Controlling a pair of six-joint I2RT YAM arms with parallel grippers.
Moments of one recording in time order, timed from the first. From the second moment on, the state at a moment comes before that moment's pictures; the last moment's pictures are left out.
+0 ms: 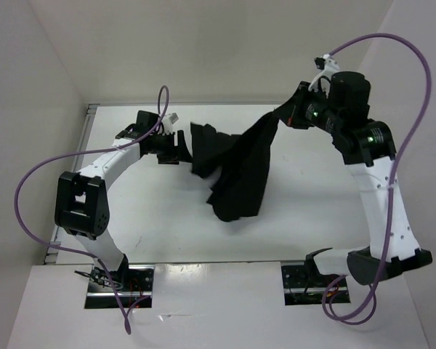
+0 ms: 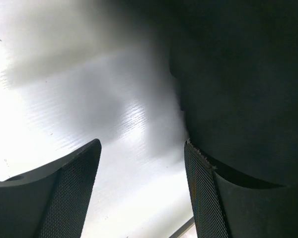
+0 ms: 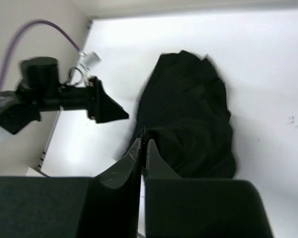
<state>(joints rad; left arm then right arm) -0.21 1.71 1.30 -0.49 0.51 -0.30 0.28 1.29 1.84 -0.86 -0.23 0.41</state>
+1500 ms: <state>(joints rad) -0.28 1.58 1.13 -0.49 0.75 -0.27 0.22 1.41 1.53 -0.91 0.41 0.54</state>
